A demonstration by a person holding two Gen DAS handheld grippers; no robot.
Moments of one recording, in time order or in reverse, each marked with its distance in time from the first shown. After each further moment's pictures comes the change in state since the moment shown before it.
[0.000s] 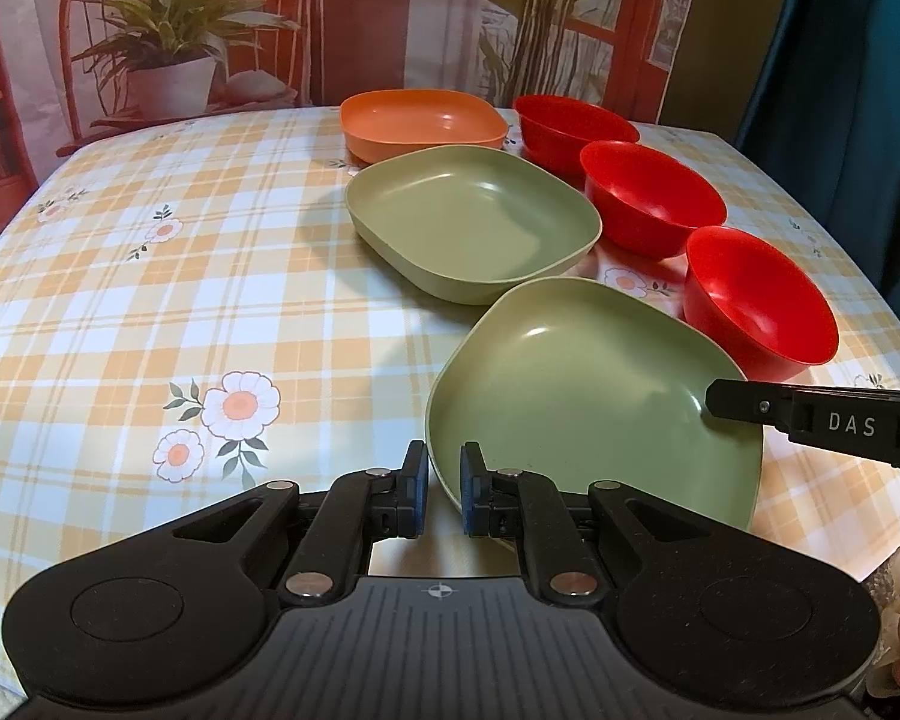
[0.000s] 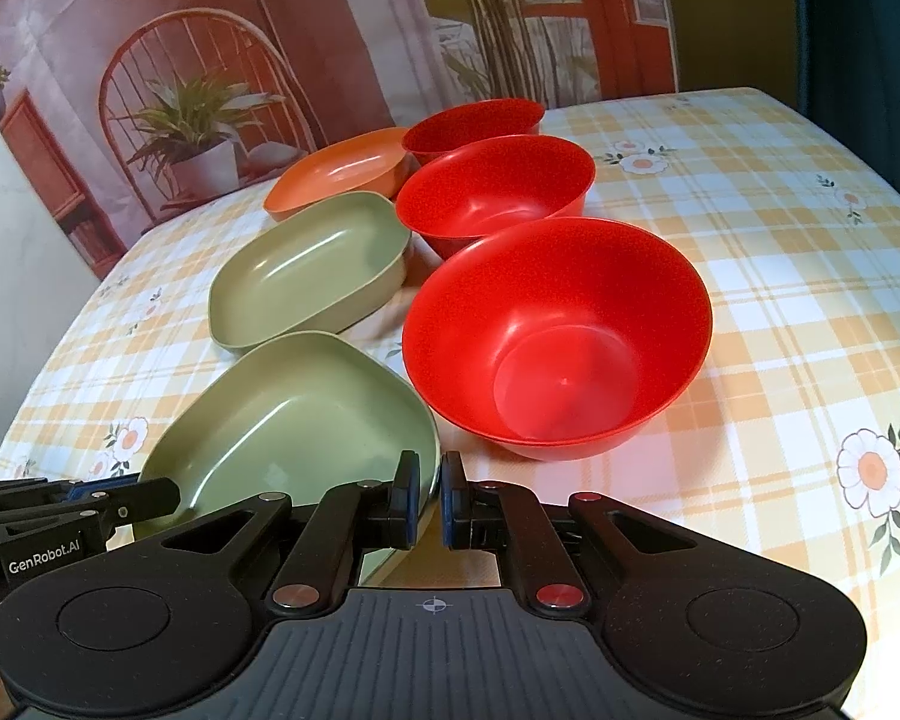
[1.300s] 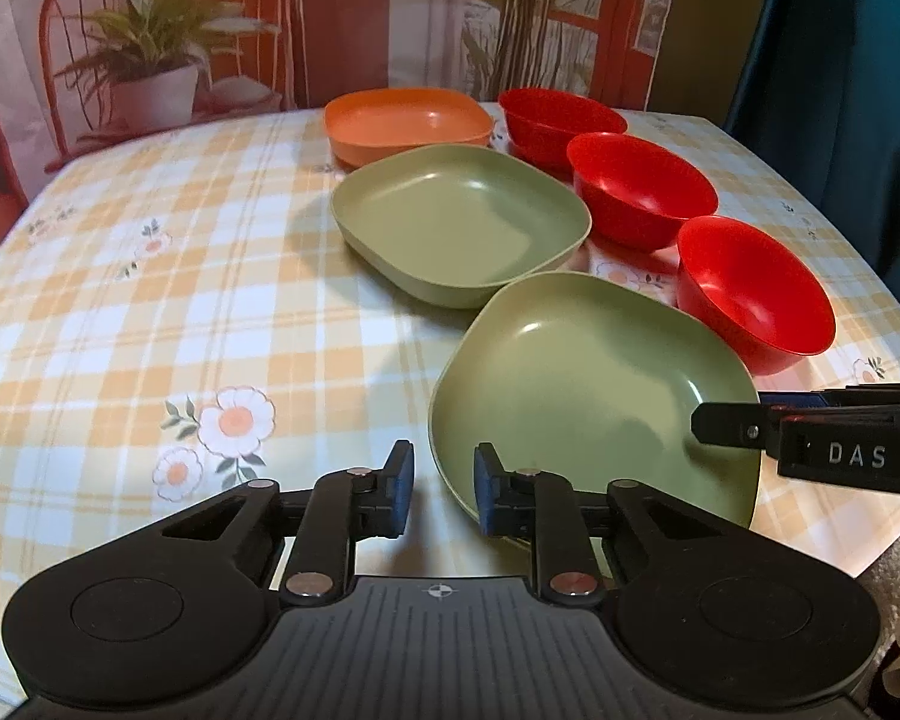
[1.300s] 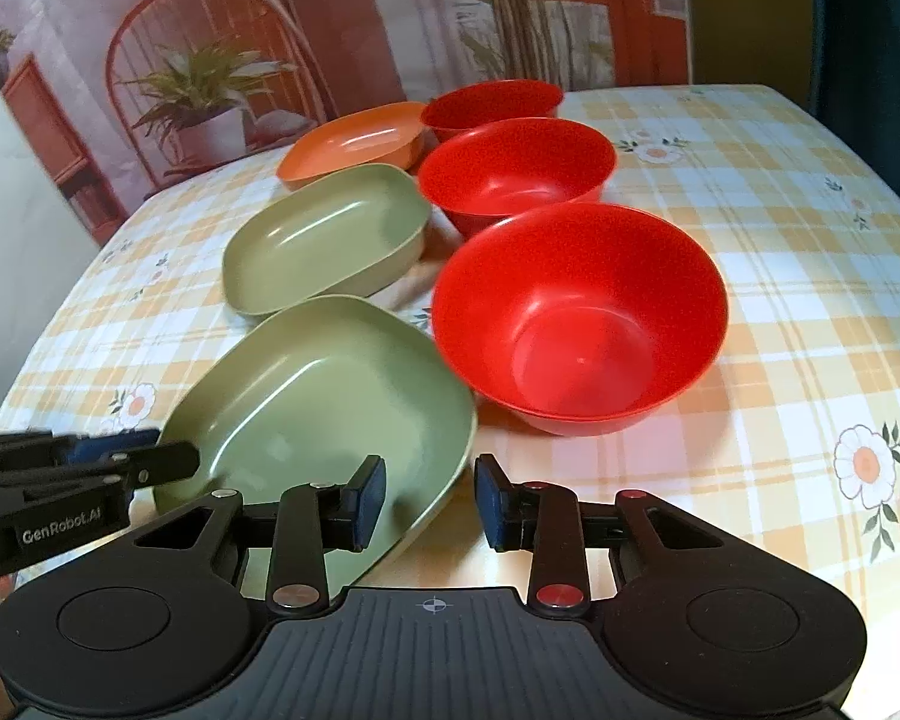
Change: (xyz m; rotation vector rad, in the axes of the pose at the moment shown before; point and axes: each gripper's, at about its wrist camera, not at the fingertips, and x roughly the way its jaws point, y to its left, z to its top) left arm 0.002 -0.001 0.005 0.040 0.019 -0.003; right arm -0.004 0.011 0.001 -0.026 0.055 -0.016
